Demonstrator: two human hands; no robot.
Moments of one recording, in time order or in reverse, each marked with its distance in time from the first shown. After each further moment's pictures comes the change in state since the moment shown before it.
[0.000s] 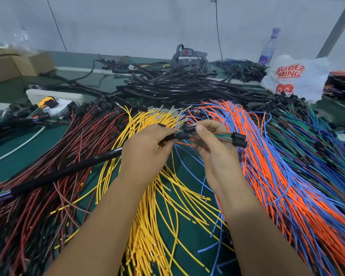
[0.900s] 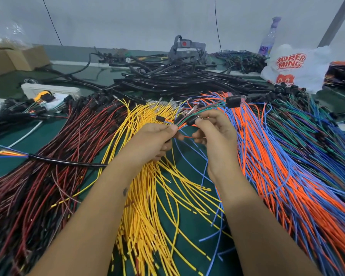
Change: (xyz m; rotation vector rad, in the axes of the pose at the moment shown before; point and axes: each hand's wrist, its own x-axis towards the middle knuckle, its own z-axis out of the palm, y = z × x) left_hand 0.017 0.004 -0.008 -0.715 -0.572 -0.701; right_hand 0.002 -0.002 0.003 -0.270 0.119 -0.074
